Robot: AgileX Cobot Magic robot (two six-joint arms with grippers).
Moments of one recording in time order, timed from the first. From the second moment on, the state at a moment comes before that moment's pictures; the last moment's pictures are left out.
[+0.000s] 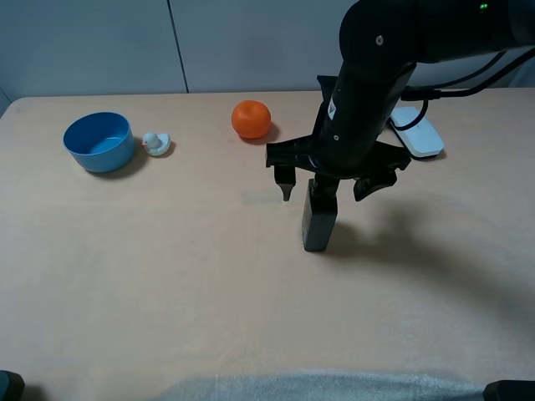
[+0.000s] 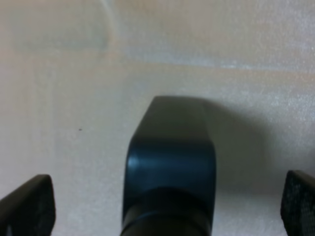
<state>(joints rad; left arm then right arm) 0.02 -0.01 -0.49 0.01 1.05 0.03 0.73 1.80 -1.11 0.03 0.84 0.66</state>
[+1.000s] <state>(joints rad) 0.02 -0.01 -0.49 0.01 1.05 0.03 0.73 1.84 -1.11 0.01 0.84 0.64</state>
